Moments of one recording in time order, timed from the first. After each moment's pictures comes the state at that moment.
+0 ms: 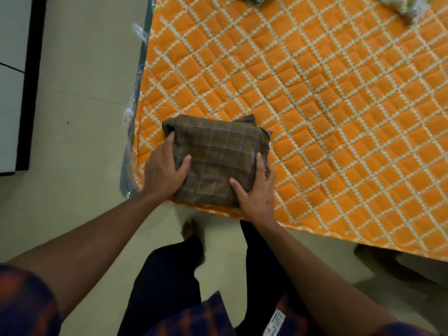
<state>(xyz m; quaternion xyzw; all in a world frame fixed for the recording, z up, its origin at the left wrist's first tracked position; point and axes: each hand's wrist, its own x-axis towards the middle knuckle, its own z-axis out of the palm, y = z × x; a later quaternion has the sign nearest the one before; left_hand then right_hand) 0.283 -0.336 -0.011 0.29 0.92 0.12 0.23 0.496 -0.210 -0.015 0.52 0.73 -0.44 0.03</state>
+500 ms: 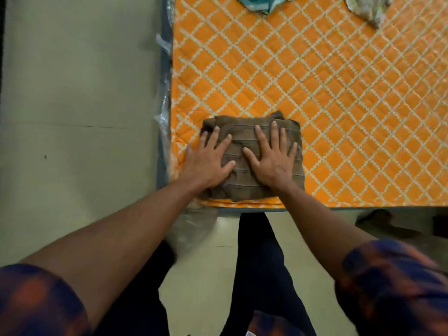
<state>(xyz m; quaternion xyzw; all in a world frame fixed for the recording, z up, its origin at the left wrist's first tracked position) 0.221 -0.349 -0.021 0.54 0.78 0.02 0.31 0.391 -0.242 -0.031 0.51 0.83 -0.16 0.13</state>
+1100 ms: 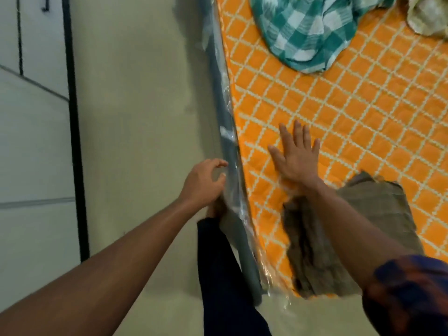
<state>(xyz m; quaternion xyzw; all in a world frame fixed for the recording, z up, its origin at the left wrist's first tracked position) -0.050 -0.291 -0.004 0.47 0.78 0.19 0.37 0.171 -0.140 -0.078 0.56 0.80 -0.21 0.04</state>
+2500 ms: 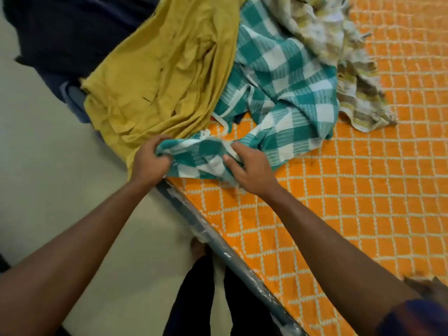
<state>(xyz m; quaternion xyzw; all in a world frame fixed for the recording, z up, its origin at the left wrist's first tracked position) -0.343 0.308 0.006 0.50 0.67 0.24 0.49 -0.092 0.262 0.021 0.62 0.68 -0.31 -0.24</state>
